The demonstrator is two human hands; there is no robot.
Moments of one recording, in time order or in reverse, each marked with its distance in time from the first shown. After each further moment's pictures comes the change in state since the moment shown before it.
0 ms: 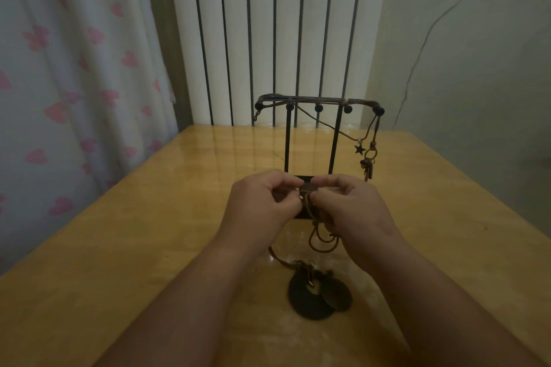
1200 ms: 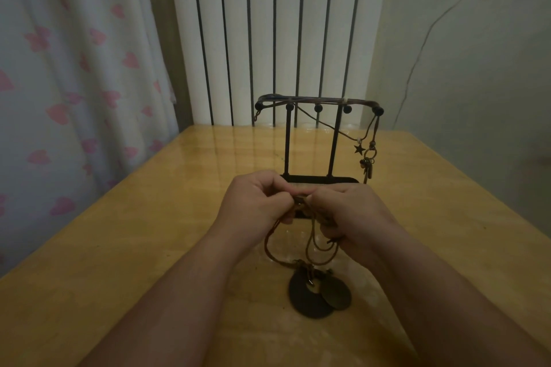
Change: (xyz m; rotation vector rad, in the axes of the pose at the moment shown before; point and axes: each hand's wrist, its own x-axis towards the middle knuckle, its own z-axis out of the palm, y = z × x) left_hand 0.001 -0.001 -0.009 -0.262 -0.095 -0.146; right_hand 0.008 0.006 -0.004 0.057 -0.176 0.105
